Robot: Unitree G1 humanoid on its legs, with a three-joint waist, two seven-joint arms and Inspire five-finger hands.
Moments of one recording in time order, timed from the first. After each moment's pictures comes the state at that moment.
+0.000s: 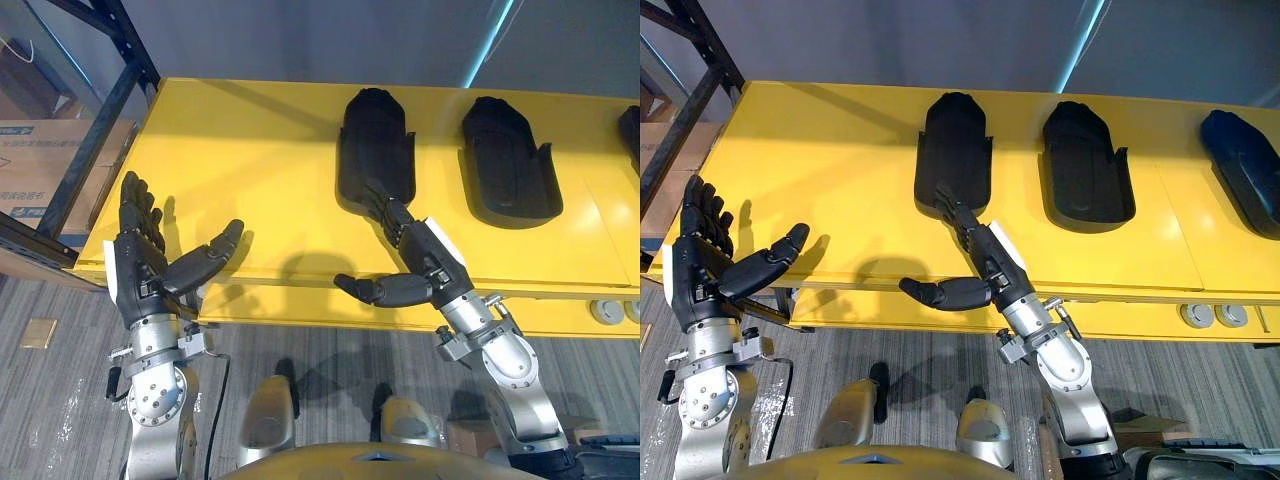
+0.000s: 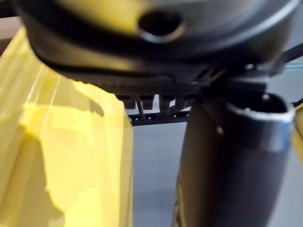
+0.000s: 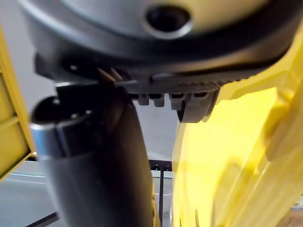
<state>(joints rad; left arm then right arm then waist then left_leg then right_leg) 0.35 0.07 0.13 -0.44 -0.07 -0.20 0.24 0.17 -0.28 0.09 -0.32 0.12 -0.17 0.36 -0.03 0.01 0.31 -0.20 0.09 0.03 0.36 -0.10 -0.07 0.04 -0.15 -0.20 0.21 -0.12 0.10</state>
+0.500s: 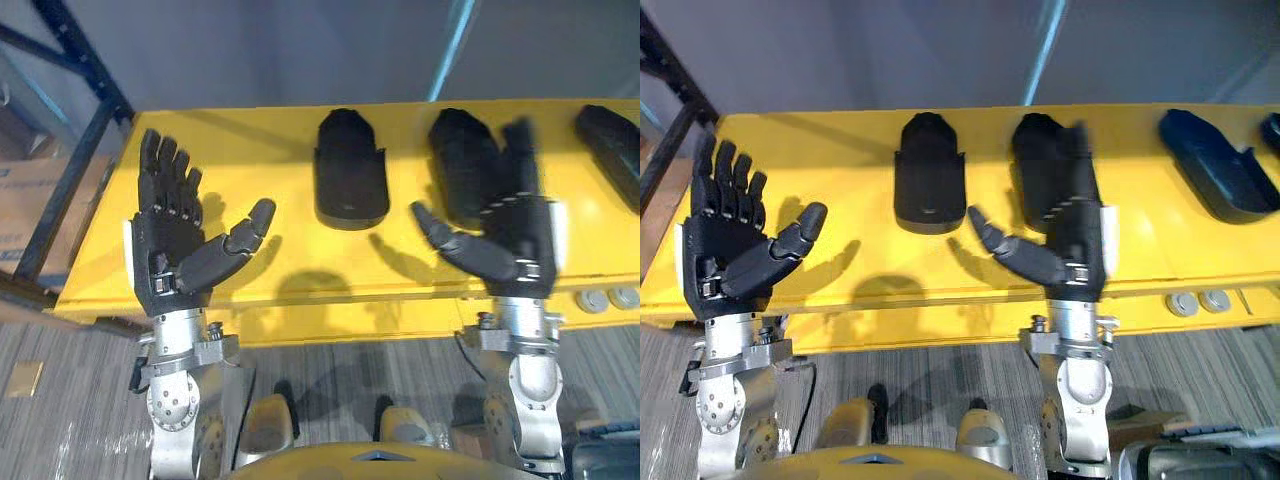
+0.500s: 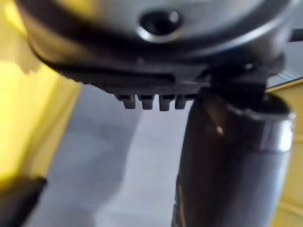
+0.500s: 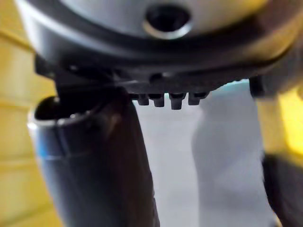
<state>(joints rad) 0.35 0.01 -0.10 -0.56 -0.31 -0.48 0.06 0.29 -0.03 -0.11 -0.46 0.17 -0.37 -0.07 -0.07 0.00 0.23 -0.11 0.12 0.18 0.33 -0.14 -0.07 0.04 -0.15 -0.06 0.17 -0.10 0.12</state>
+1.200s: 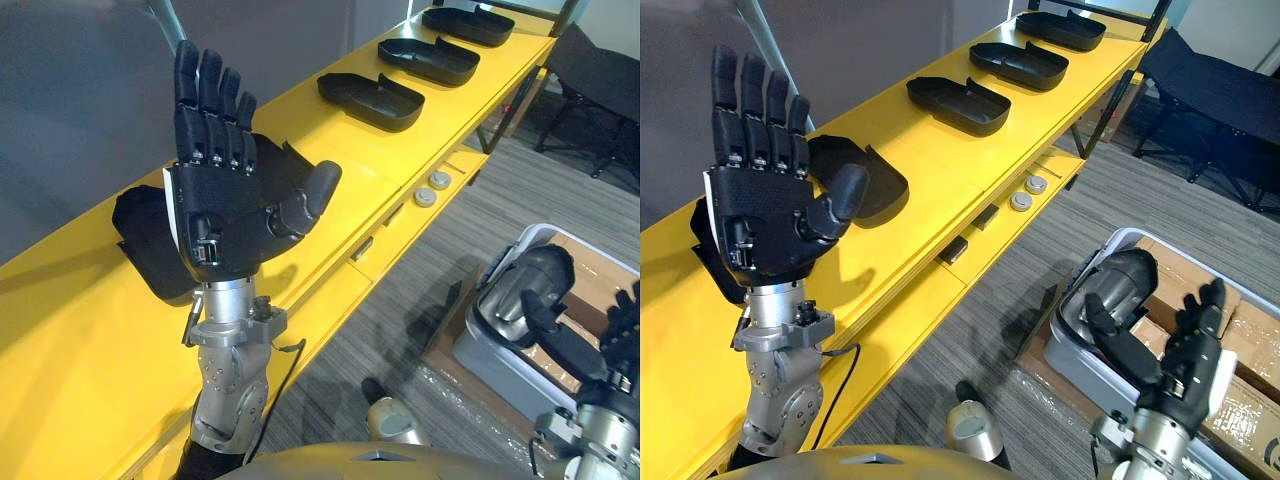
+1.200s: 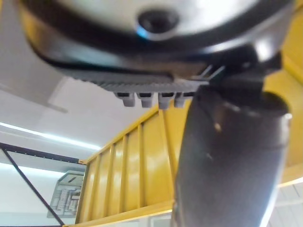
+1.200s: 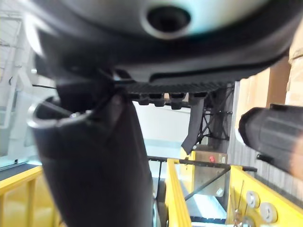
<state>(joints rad) 0.09 0.09 -0.28 -0.47 -0.28 -0.56 0.18 0.62 0.03 -0.29 -0.41 0.12 -0.31 -0.20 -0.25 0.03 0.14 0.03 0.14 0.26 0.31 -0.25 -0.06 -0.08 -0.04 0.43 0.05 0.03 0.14</state>
